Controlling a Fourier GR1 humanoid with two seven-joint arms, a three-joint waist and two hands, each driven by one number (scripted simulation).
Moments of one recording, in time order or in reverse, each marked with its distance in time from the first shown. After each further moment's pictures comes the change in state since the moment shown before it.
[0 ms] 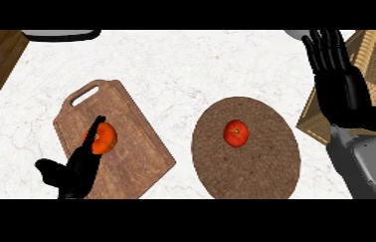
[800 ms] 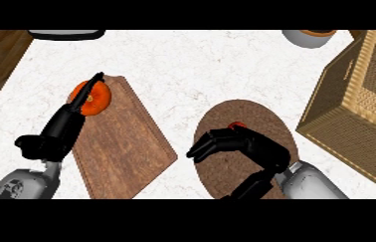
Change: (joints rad) left arm -0.246 0.192 -0.001 -0.109 -0.157 -0.100 0.031; right arm 0.020 0.043 0.464 -0.015 0.282 0.432 -0.194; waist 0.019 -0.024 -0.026
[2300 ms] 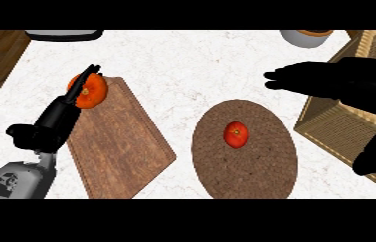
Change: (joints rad) left arm -0.033 -0.035 0.089 0.001 -0.052 -0.081 0.053; right arm -0.284 -0.480 -0.352 -0.241 0.165 0.540 0.489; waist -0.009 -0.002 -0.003
